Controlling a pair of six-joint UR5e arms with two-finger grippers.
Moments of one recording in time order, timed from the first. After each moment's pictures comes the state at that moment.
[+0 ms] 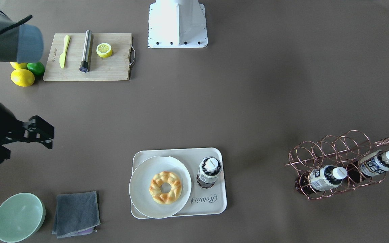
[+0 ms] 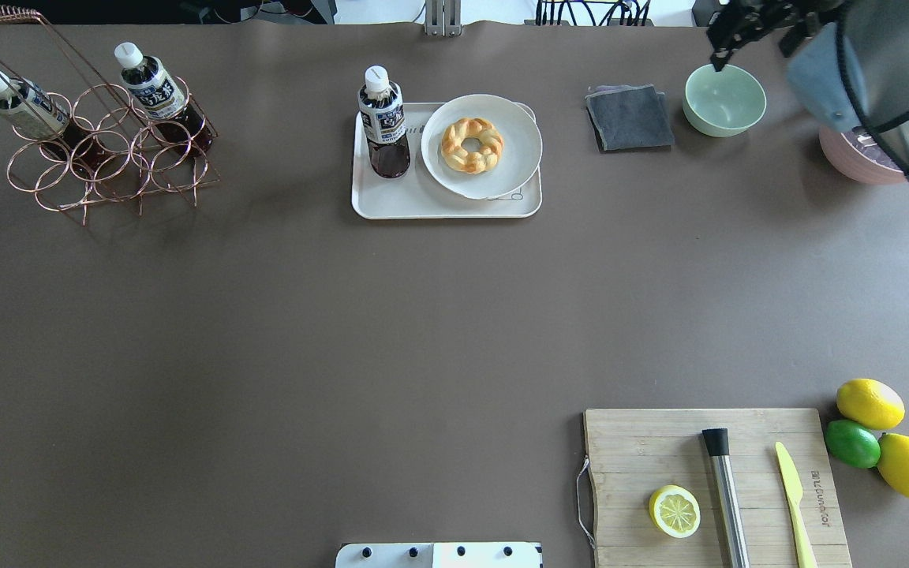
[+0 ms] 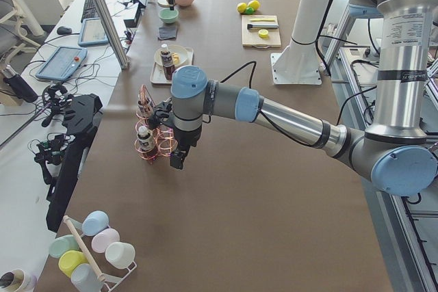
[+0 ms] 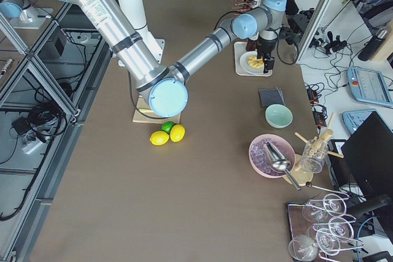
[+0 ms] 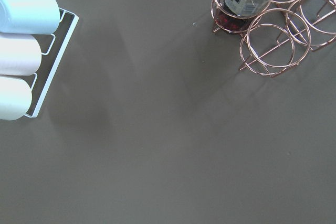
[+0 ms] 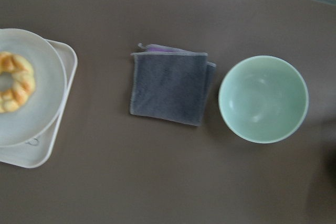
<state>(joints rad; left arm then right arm) -1.66 -1.53 -1.93 -1.36 -2.30 0.27 1.17 -0.93 1.63 -1.78 2.23 0.37</state>
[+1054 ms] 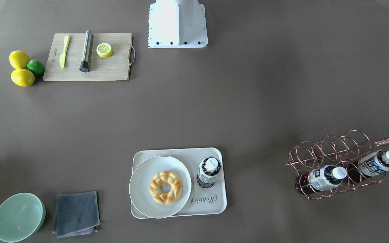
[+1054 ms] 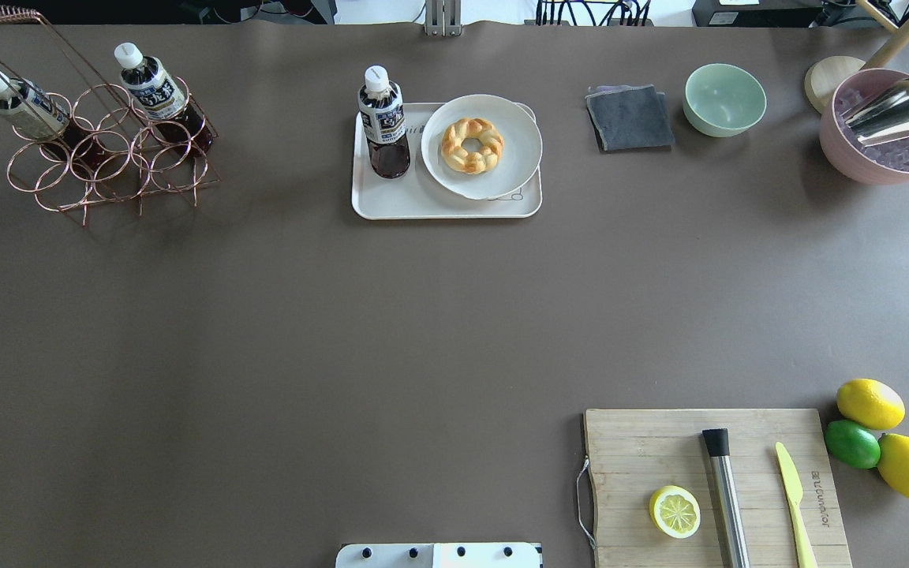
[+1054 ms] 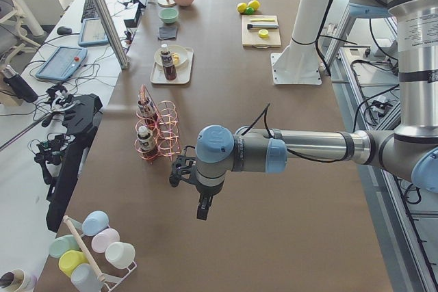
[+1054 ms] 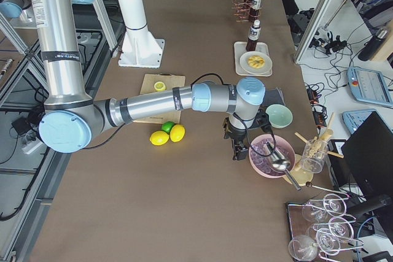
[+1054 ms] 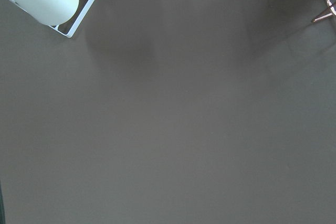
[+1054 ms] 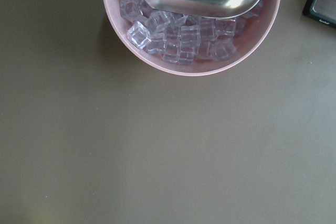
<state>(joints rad) -1.68 -1.40 -1.78 -1.59 -2.31 0.21 1.50 -1.47 1.71 -1.82 2.25 -0.29</state>
